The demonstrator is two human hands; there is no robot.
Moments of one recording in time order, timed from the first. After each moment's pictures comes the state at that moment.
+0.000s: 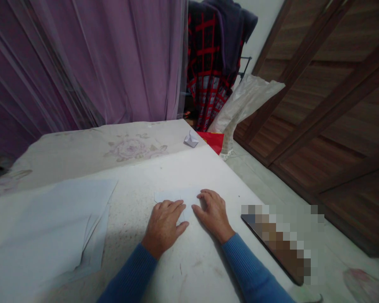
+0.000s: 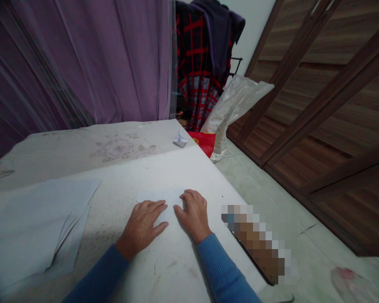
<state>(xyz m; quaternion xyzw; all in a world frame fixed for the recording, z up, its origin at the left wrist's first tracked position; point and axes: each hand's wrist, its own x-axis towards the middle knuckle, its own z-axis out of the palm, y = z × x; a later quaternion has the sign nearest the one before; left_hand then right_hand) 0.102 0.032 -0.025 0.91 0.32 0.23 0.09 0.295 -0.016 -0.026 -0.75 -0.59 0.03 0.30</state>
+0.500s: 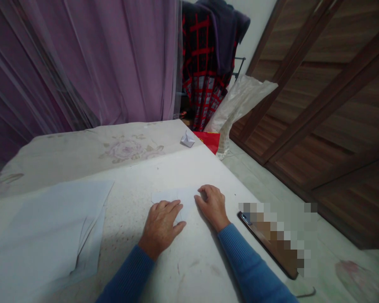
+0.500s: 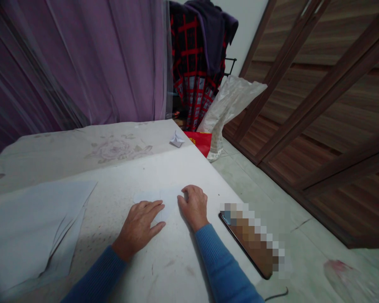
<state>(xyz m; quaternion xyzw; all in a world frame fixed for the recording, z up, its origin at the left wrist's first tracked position) 0.103 0.033 -0.023 0.92 0.32 0.23 0.08 0.310 -0.001 -0.027 -0.78 -0.54 0.02 0.31</state>
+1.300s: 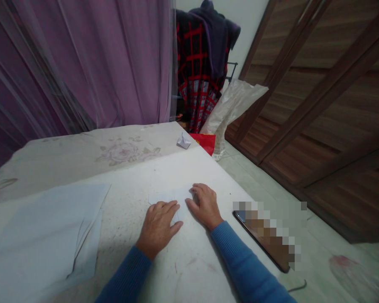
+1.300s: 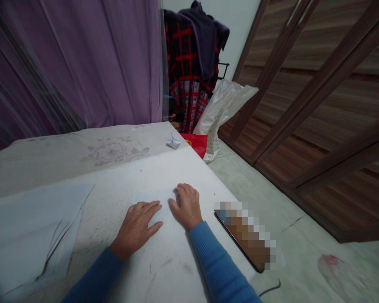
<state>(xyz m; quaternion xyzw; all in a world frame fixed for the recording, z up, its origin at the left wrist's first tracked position) 0.103 0.034 -0.023 0.92 0.33 0.21 0.08 0.305 -0.003 -0.026 -0.73 -0.61 -0.01 0.31</state>
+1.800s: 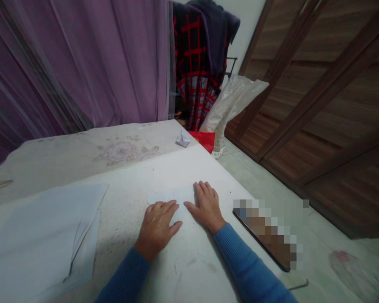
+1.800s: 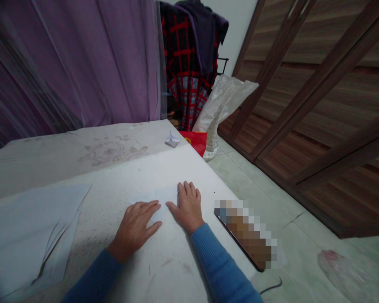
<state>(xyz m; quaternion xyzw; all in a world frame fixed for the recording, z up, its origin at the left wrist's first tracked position) 0.102 0.035 -0.025 0.92 0.31 0.22 0.07 0.300 -0.006 -0.026 -0.79 -0.58 0.03 0.18</state>
